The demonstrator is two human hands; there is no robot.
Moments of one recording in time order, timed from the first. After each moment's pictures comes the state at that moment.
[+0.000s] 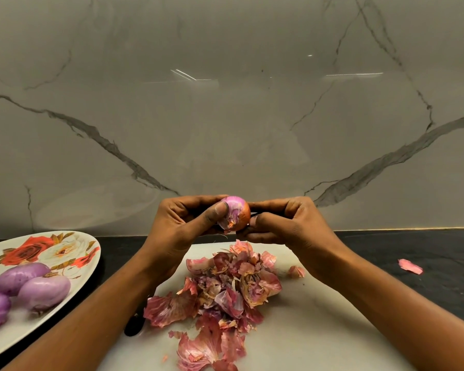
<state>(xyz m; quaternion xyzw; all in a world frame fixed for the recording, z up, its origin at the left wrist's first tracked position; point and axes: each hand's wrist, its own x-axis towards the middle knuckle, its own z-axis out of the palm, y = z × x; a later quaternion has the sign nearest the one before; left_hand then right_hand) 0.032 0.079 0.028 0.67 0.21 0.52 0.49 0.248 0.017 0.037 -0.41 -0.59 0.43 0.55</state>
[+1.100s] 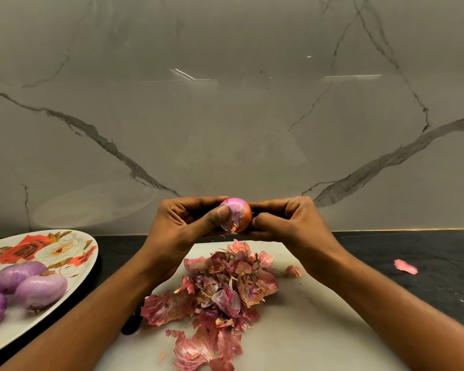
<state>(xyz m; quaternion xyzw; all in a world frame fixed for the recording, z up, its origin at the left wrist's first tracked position) 0.036 0.080 0.023 0.68 0.22 0.52 0.47 0.252 0.022 0.031 -0.43 -0.60 0.38 0.56</state>
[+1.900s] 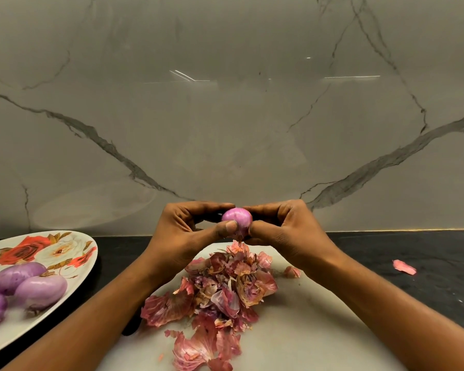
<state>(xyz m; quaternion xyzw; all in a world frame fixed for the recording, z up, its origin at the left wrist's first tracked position) 0.033 0.085 0.016 0.74 0.24 0.50 0.38 0.245 0.017 0.034 -0.43 -0.64 0.35 0.53</state>
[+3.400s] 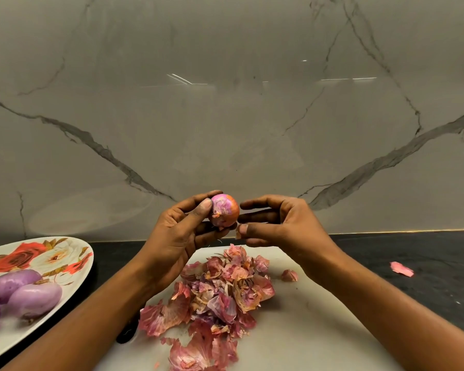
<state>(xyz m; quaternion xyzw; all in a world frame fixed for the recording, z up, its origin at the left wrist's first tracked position) 0.043 0.081 0.027 0.56 0.22 0.50 0.62 0.251 0.018 0.041 -0.47 -0.58 0.39 0.54</state>
